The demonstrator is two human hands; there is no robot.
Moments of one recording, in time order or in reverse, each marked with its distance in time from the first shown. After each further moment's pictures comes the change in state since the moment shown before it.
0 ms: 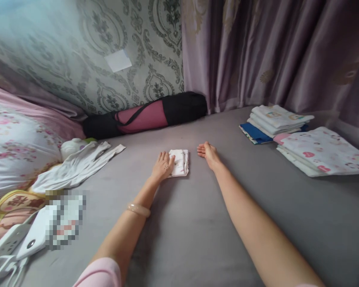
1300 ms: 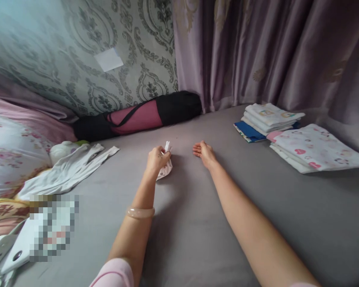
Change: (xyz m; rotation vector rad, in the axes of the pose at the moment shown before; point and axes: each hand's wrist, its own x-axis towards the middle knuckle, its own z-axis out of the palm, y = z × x) left_hand 0.018 0.056 -0.079 -0.300 0.011 -0.549; right_hand 0.001 -0.004 0.000 0.060 0.022 0.048
